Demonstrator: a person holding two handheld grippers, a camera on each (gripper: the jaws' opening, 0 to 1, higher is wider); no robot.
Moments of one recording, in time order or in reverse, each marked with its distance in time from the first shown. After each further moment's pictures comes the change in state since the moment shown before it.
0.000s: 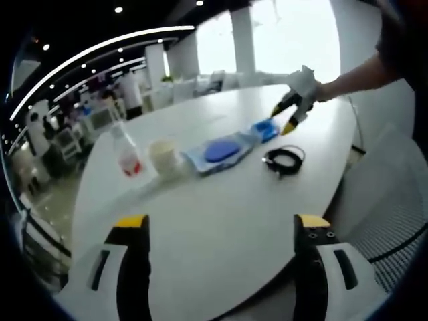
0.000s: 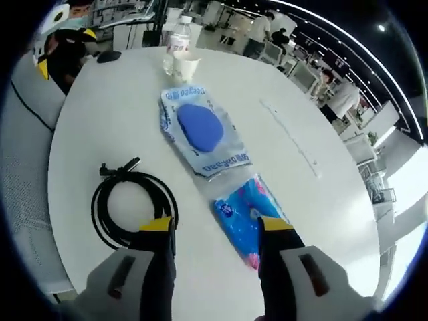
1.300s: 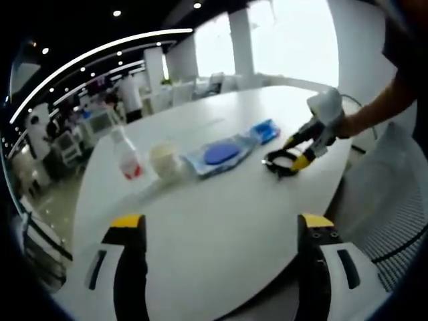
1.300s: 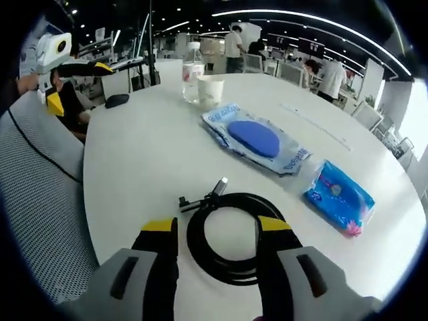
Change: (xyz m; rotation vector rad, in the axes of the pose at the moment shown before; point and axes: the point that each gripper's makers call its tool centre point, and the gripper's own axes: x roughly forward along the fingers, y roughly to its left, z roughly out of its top) left arm -0.002 0.000 0.001 0.010 -0.014 0.003; right arm 0.017 0.111 0.009 0.300 -0.180 0.089
